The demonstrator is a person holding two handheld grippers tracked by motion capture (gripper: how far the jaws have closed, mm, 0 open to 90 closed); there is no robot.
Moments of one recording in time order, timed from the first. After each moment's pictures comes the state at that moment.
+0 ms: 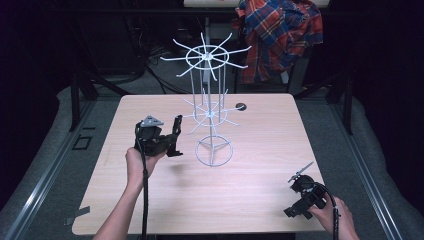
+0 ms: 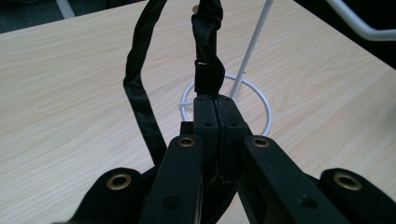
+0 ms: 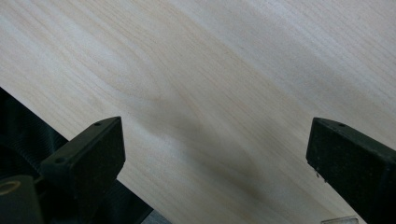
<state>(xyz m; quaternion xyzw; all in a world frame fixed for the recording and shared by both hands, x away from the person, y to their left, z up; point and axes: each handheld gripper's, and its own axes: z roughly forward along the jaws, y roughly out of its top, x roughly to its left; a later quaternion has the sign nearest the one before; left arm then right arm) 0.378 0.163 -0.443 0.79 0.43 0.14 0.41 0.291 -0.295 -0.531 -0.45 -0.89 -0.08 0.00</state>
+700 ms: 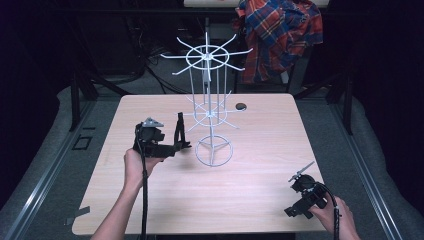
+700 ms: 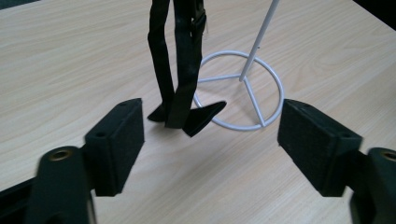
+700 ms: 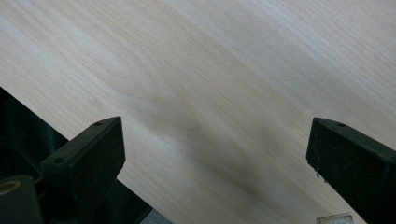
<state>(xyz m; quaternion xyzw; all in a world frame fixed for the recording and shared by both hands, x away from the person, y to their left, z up) 0.376 0.165 -0.444 0.80 0.45 0.14 0.37 0.290 -0.296 -0.529 -0.45 -0.89 -0.09 0.00</state>
